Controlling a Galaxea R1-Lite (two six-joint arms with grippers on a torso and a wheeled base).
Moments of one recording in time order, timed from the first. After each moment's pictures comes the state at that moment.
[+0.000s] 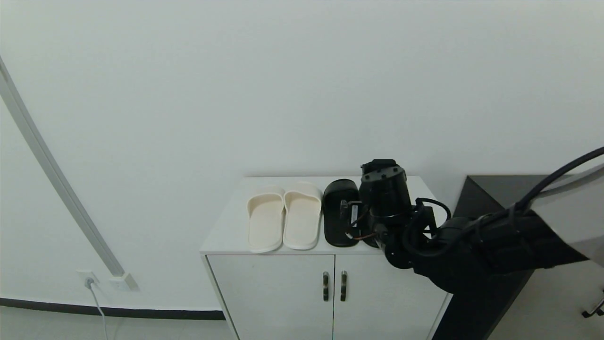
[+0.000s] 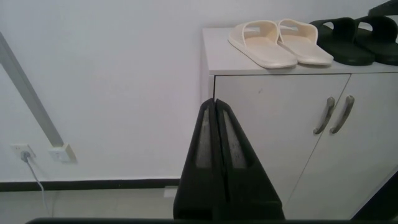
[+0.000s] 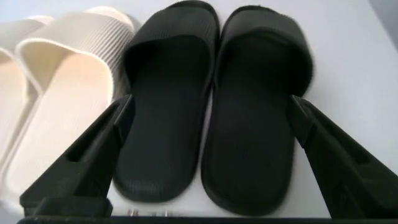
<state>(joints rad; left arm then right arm) 0.00 0.00 0.00 0.00 0.02 0.01 0.77 2.06 -1.20 -0.50 -0.66 0.32</state>
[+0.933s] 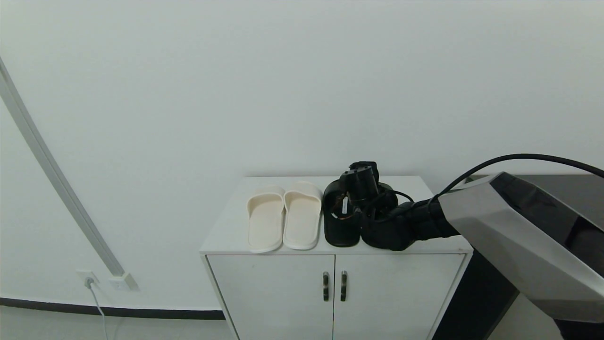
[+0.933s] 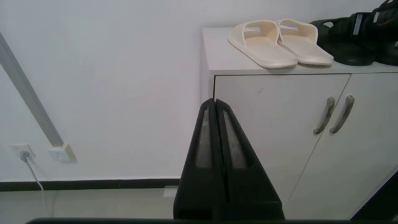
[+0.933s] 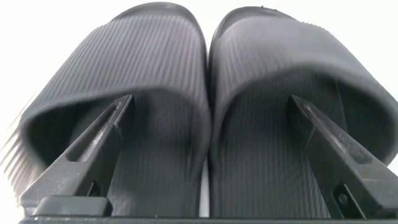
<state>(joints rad) 0.00 0.00 0.00 0.00 0.02 0.01 0.65 2.39 -1.66 -0.33 -0.67 0.32</state>
